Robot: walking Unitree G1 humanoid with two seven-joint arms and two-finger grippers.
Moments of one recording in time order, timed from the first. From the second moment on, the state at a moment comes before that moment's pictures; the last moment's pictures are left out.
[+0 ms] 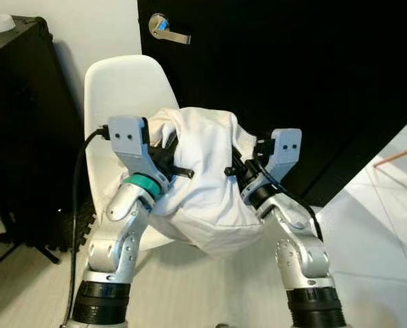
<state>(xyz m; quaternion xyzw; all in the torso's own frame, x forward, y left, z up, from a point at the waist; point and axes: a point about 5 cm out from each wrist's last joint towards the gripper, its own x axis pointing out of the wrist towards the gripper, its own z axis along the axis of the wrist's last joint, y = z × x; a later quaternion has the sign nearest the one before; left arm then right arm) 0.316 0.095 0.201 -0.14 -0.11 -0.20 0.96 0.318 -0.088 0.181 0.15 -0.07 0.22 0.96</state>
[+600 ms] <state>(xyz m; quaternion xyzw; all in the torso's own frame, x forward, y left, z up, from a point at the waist) 0.315 0.096 0.202 -0.13 -0.11 -0.20 0.96 0.318 -0.087 0.181 0.15 -0.06 0.22 0.96</state>
